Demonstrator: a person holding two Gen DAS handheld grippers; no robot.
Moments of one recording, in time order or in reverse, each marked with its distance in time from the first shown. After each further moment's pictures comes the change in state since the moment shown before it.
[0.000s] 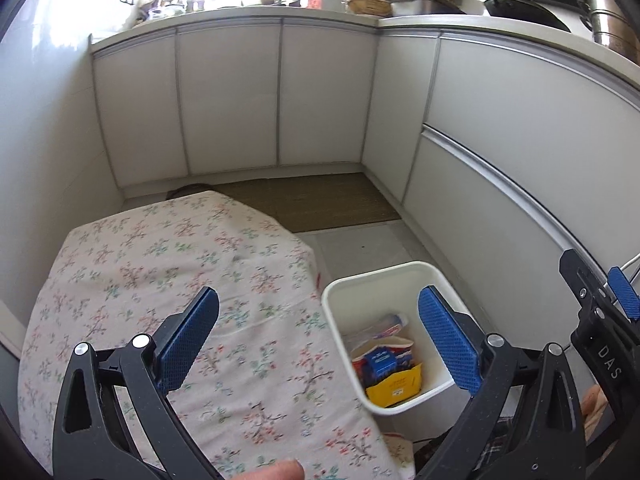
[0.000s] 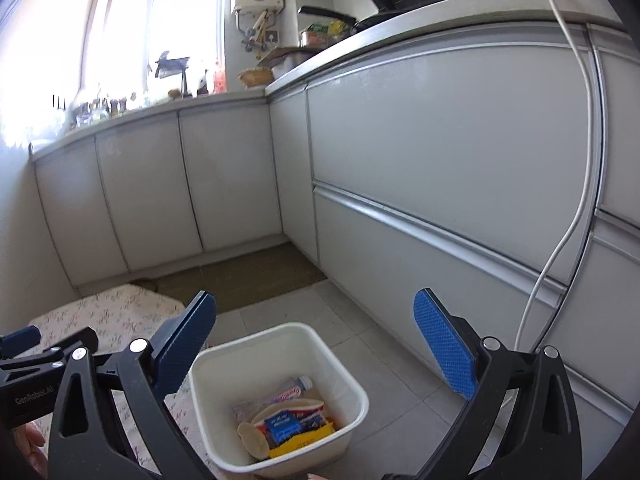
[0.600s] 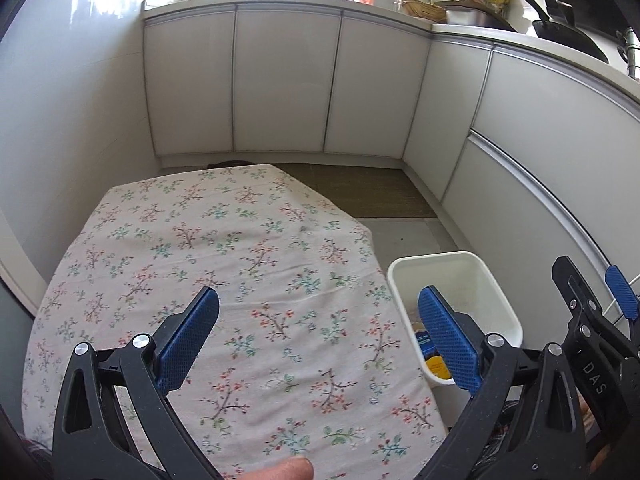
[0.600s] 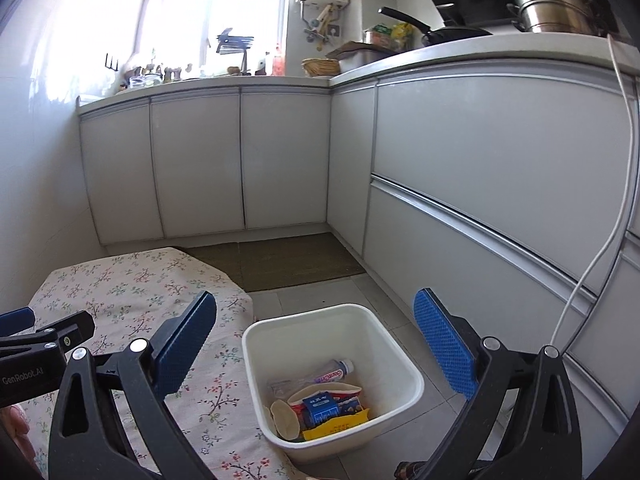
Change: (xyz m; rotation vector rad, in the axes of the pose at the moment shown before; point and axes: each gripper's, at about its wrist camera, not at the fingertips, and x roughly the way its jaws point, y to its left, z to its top) left arm -0.021 0.080 -0.032 -0.113 0.025 0.073; right arm -0.019 0.077 -0.027 -0.150 -0.010 0.104
